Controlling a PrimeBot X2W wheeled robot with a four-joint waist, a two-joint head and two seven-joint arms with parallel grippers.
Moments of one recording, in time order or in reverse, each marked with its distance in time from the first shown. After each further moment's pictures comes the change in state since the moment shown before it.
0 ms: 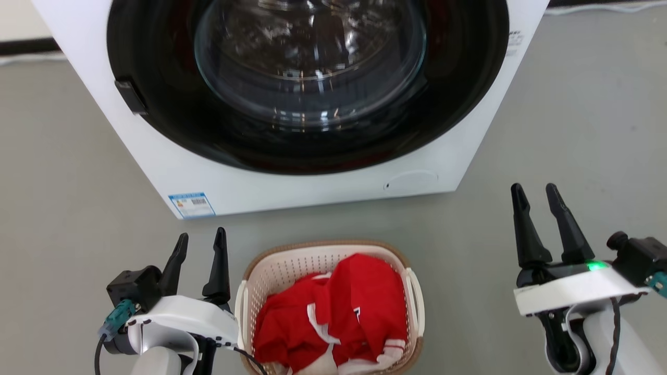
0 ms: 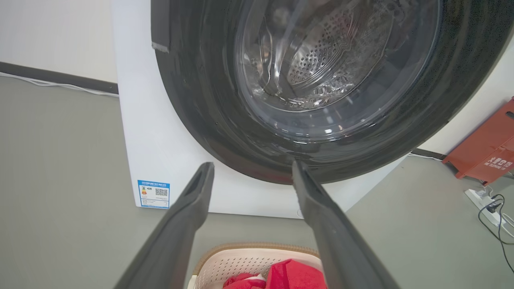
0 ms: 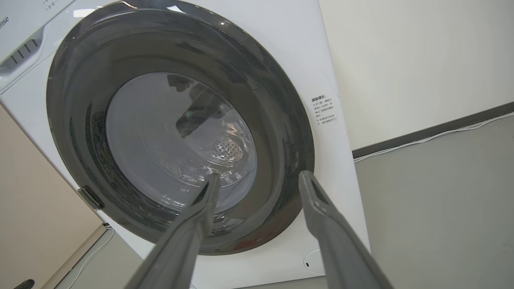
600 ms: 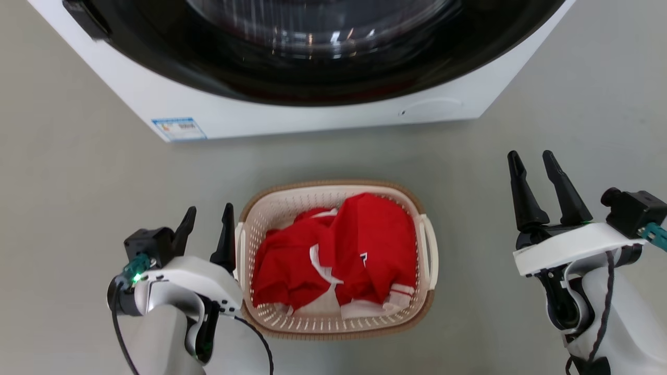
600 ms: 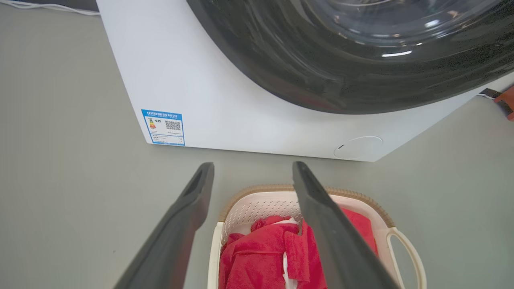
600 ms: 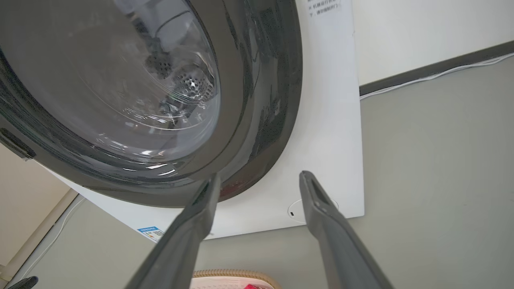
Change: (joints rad) left arm -0.189 -0.002 0.007 0.239 0.077 -0.027 0.000; right arm -0.189 -0.059 0.084 0.181 0.062 0.000 0.000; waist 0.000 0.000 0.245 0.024
